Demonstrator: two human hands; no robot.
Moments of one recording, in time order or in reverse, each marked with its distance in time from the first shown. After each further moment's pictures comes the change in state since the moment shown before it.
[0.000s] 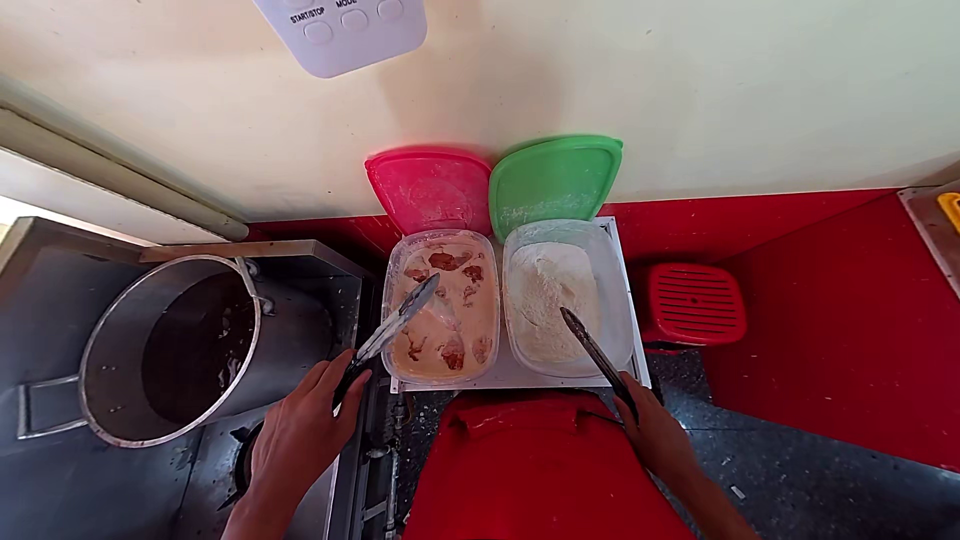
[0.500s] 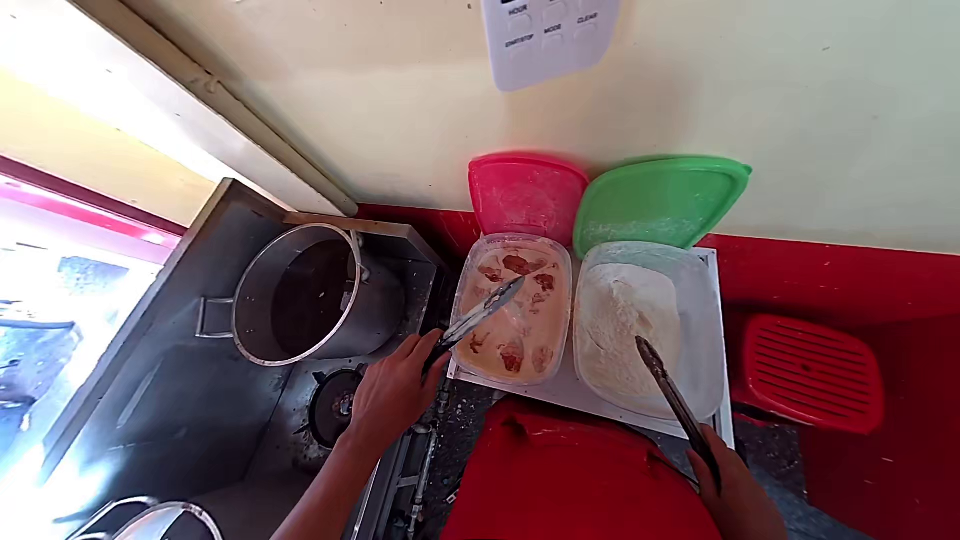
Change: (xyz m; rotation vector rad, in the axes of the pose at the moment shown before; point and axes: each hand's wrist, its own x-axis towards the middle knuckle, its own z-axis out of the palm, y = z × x) left_hand -0.002 0.009 -0.008 0.034 -0.099 -0.091; right_hand -0.002 0.000 -0.005 0.100 -0.021 -0.093
